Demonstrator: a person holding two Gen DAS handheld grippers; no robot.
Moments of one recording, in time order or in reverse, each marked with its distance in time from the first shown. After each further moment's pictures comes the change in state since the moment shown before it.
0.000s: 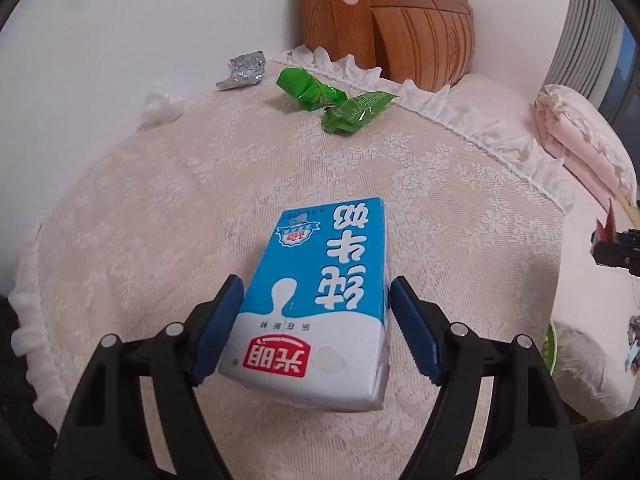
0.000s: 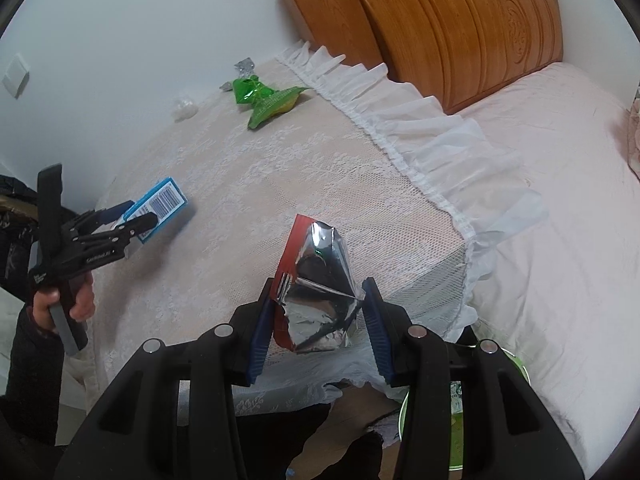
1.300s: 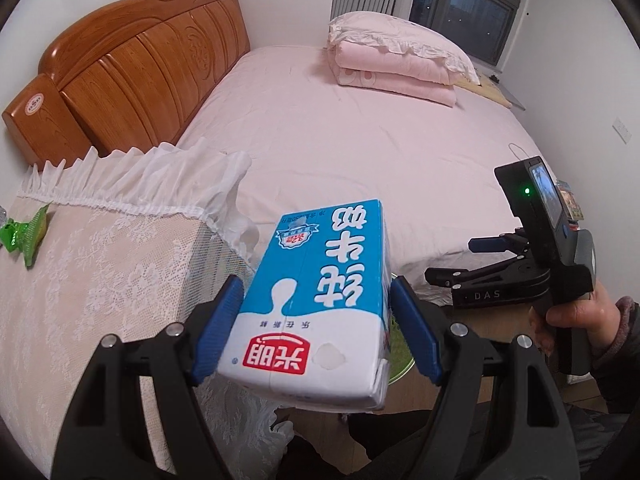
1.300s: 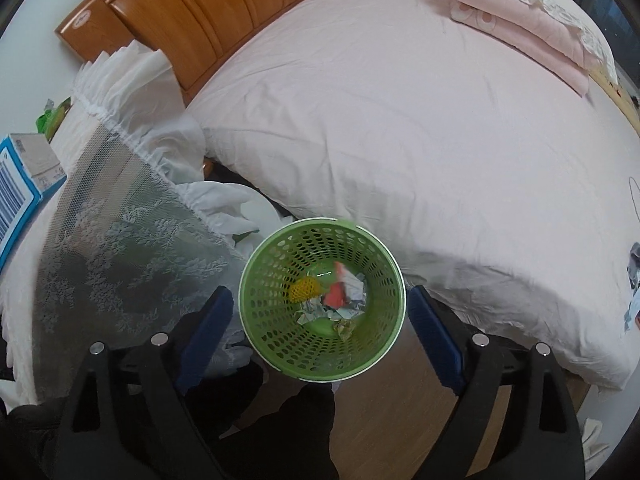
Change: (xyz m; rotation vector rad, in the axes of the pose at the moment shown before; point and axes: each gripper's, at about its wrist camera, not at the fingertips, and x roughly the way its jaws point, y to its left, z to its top) left arm -0.038 -0.331 -0.017 0.542 0.023 -0.447; right arm -0.072 -0.208 -0.183 0.516 0.068 -0.401
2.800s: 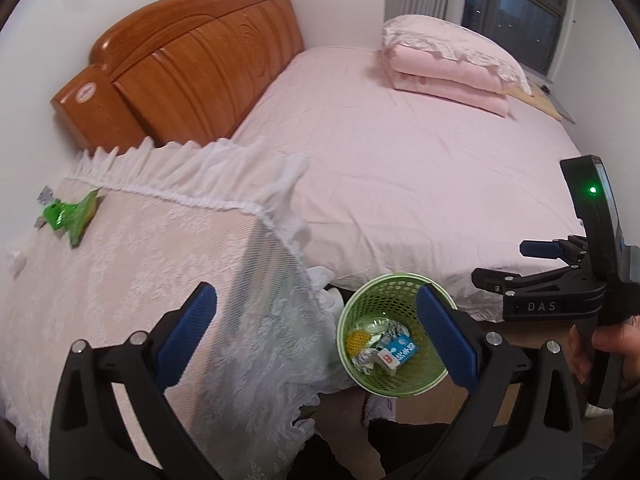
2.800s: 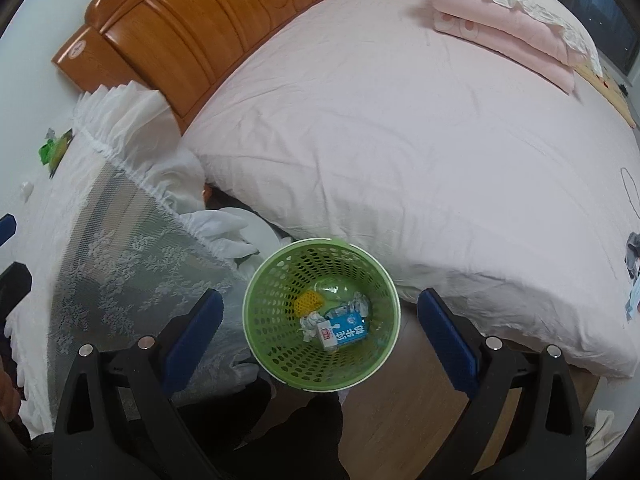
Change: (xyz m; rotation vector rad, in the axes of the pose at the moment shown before) left arm -0.019 0.022 -0.004 -0.115 -0.011 0.221; right arm -0.024 0.024 0.010 -0.032 -0.063 0.035
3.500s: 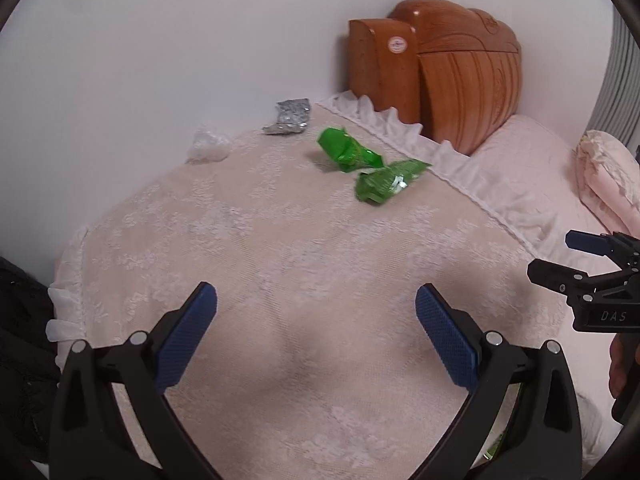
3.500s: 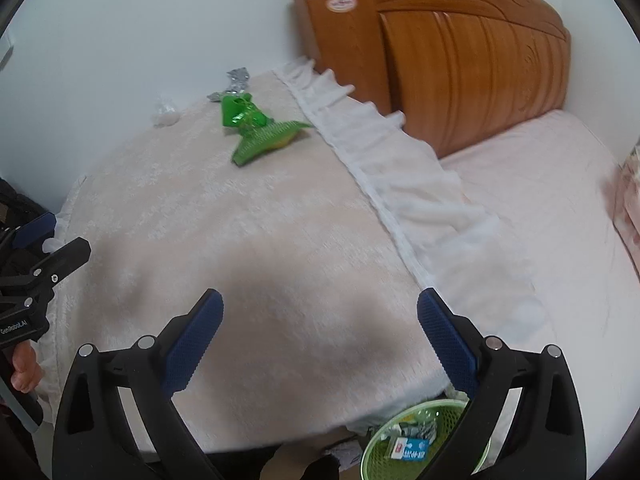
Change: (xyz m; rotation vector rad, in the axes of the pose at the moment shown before) left arm -0.046 0.309 -0.066 -0.543 -0.032 0.407; right arm 0.022 0.357 0.115 -0.621 -0.106 0.260
